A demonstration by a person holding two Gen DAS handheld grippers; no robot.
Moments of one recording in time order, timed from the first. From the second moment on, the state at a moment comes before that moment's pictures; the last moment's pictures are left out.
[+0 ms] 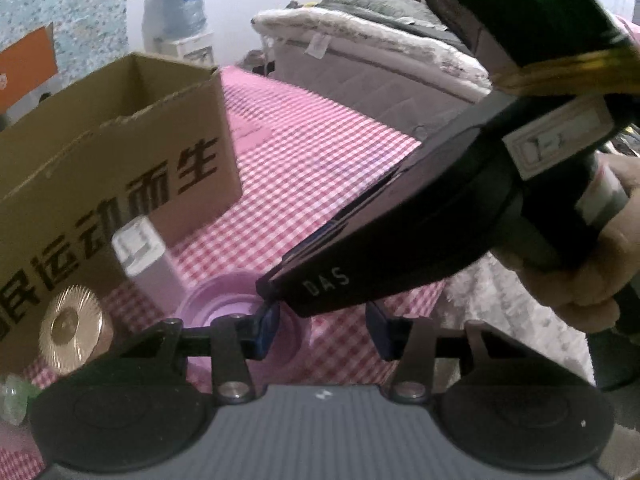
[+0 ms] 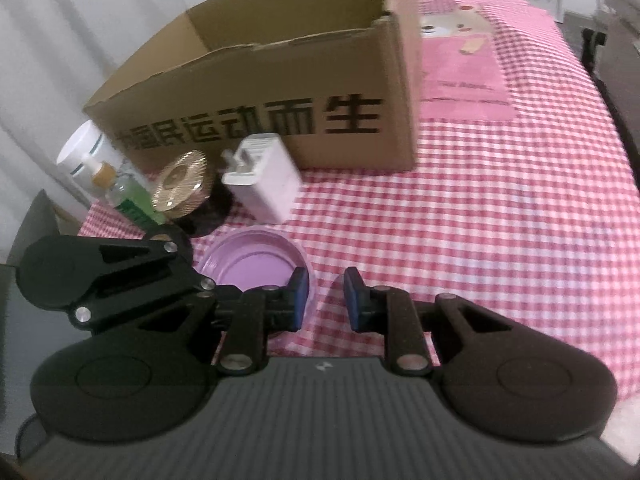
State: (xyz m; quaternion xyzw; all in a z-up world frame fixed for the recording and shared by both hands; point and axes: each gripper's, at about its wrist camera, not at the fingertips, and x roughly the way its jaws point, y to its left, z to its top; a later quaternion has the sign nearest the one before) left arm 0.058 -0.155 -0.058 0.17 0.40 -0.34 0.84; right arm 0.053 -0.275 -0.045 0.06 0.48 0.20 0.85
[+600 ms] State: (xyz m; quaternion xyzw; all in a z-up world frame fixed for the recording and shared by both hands) left arm 0.058 -0.144 -0.055 0.20 0.38 -0.29 0.86; right arm 0.047 -0.295 -0.047 0.09 0.47 0.19 0.85
